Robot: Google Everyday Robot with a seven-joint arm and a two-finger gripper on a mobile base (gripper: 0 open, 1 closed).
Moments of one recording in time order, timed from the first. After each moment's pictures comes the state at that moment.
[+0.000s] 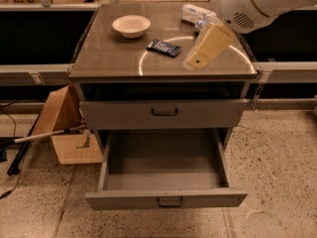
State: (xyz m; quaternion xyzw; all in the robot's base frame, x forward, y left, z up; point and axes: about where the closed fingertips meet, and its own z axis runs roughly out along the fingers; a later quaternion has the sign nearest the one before) arm 0.557 -0.096 1.036 -0.56 0.70 -0.05 0.44
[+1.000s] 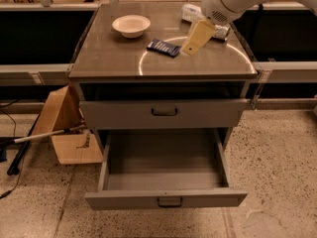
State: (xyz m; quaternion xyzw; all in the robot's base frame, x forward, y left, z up) arm 0.672 -0.106 0.998 -0.56 0.71 -0.10 0.42
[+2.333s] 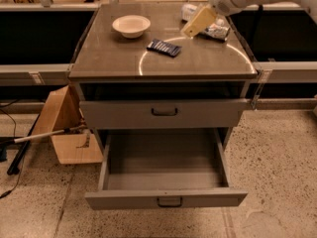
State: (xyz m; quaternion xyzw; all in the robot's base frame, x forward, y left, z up) arm 0.741 -0.121 1.010 -0.51 0.69 -0.05 0.52
